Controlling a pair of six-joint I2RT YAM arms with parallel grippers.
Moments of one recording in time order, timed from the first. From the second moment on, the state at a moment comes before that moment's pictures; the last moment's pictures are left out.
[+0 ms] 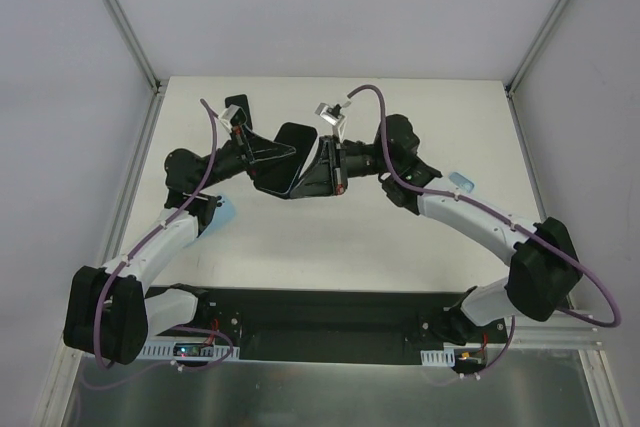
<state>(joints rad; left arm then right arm) -0.26 1.14 0.62 0.88 0.91 -1.97 0.76 1.47 1.09 0.53 -1.05 0.88</state>
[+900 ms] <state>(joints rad) -0.21 1.12 0.56 0.72 0.62 -1.90 0.78 1.53 1.06 0.42 -0.50 1.35</state>
